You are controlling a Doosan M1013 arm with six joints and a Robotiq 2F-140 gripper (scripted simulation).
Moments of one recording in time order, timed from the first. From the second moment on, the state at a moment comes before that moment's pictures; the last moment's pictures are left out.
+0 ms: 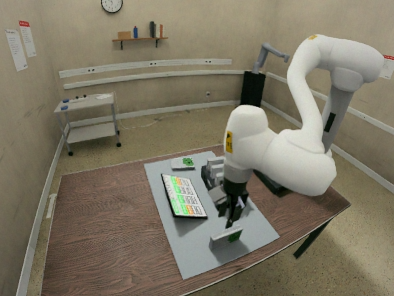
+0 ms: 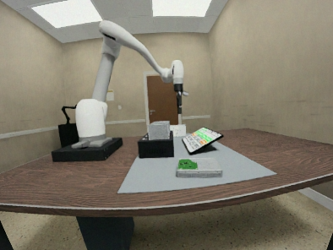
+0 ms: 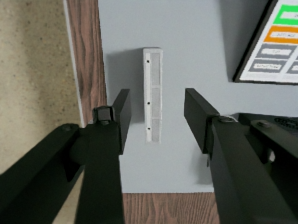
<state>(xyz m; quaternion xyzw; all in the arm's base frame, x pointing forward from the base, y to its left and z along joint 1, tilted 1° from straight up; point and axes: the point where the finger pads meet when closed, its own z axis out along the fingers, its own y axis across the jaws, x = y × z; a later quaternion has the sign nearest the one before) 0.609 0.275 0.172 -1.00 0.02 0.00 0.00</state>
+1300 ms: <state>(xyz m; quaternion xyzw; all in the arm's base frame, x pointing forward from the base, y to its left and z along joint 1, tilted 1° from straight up) 0.610 0.277 0.099 -1.00 0.02 0.00 0.00</state>
